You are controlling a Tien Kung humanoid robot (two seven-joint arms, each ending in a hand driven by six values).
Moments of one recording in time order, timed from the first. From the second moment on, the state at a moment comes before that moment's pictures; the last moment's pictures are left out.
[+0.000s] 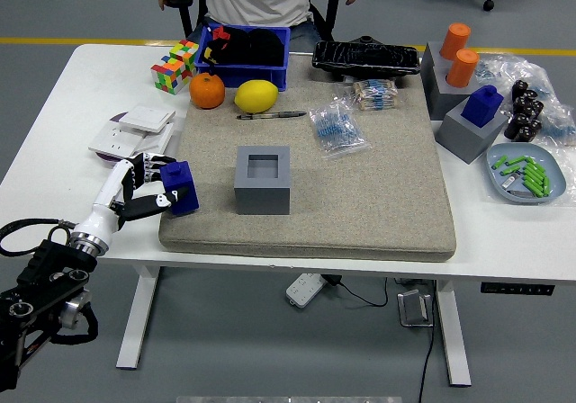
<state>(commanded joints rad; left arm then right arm) -0.43 0.35 -0.58 -0.86 0.69 0.27 -0.57 -0.09 -0.20 1.29 0.19 -1.02 0.16 -0.03</state>
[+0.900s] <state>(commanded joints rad) -0.40 0.31 -0.53 -0.80 0.62 0.32 -0.65 -0.10 -0.19 1.29 0.19 -1.02 0.16 -0.03</state>
